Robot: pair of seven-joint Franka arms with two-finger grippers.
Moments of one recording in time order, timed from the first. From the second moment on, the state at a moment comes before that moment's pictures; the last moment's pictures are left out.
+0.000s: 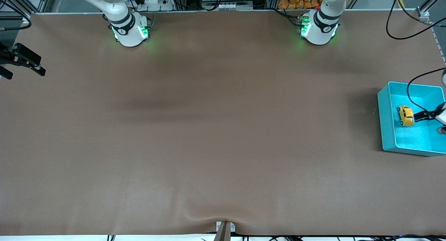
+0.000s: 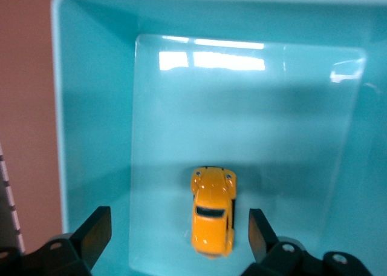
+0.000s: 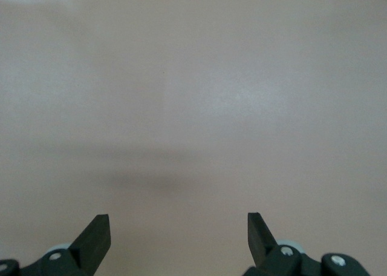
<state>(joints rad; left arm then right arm) 0.62 0.43 -0.15 -1.81 0.35 2.26 0.29 0.09 -0.08 -0.14 -1.57 0.03 1.56 -0.13</state>
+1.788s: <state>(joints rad) 0.03 -0.04 -0.06 -1.49 0.02 1.47 0.17 0.09 -0.08 -0.15 -1.57 0.03 1.55 -0.13</state>
